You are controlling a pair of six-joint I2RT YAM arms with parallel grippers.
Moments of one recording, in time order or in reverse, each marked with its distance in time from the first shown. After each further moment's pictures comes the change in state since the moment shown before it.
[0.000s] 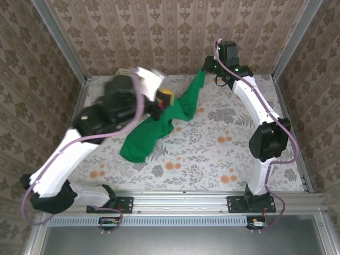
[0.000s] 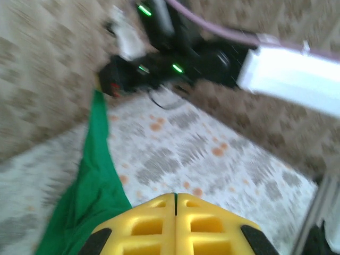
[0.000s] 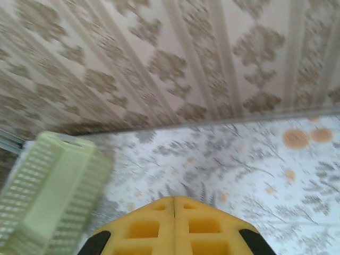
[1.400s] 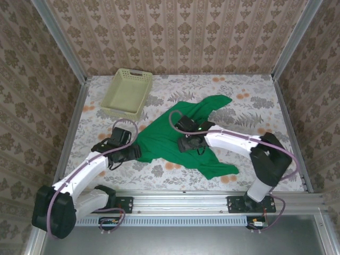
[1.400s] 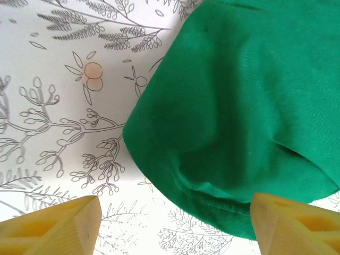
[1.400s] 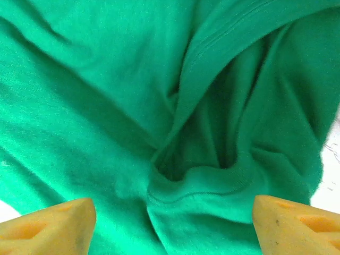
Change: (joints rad) left arm 0.558 -0.240 -1.133 0.079 -0.033 -0.400; right arm 0.570 -0.233 -0.801 -0.172 0.239 0.107
